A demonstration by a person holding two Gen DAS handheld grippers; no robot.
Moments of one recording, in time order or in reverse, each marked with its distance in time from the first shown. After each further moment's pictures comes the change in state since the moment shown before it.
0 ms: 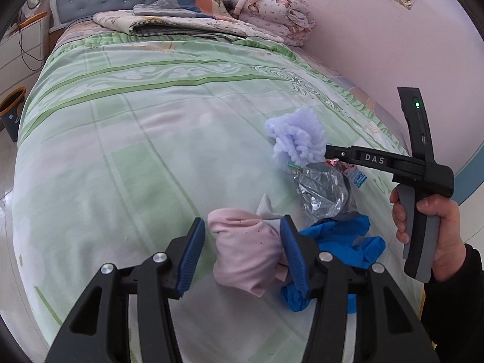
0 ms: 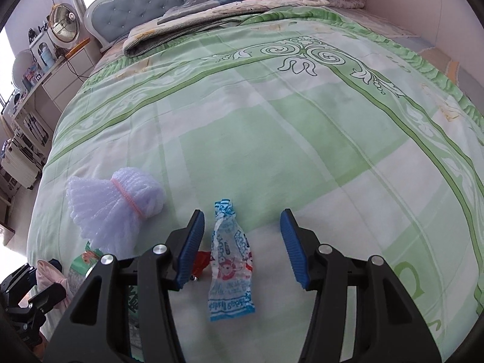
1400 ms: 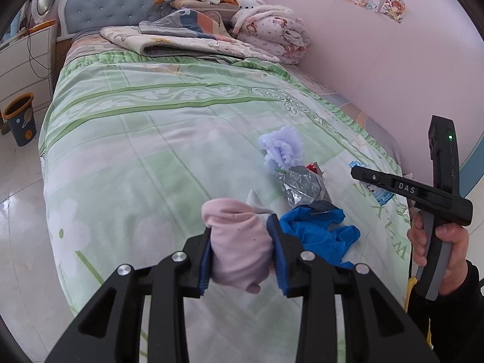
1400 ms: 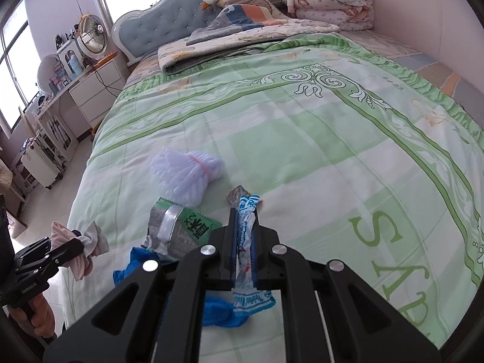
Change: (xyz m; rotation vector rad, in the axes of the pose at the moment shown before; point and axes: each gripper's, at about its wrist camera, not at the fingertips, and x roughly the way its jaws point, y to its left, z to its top) left arm -0.065 0.004 -0.020 -0.014 -0.089 -0.012; right arm -0.100 0.017 -0.050 -0.025 -0.105 0.105
